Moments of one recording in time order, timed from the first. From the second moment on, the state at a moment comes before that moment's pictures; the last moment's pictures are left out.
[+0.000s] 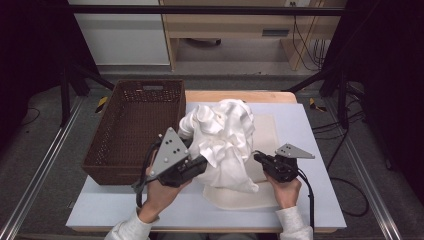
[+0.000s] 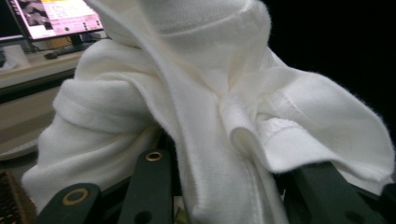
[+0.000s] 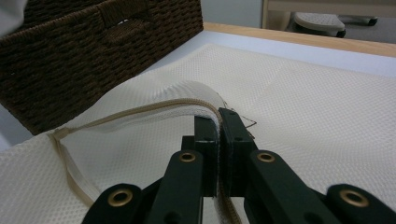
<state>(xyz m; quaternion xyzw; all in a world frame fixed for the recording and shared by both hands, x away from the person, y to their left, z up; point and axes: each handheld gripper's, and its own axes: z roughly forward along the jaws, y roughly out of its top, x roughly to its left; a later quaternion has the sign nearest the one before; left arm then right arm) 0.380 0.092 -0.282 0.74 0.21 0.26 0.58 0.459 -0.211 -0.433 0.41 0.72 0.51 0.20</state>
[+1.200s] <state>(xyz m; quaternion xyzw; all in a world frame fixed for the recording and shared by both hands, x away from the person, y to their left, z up) 0.395 0.025 -0.441 0.85 0.24 0.15 0.45 0.462 -0.200 -0.441 0.42 0.73 0.49 0.22</state>
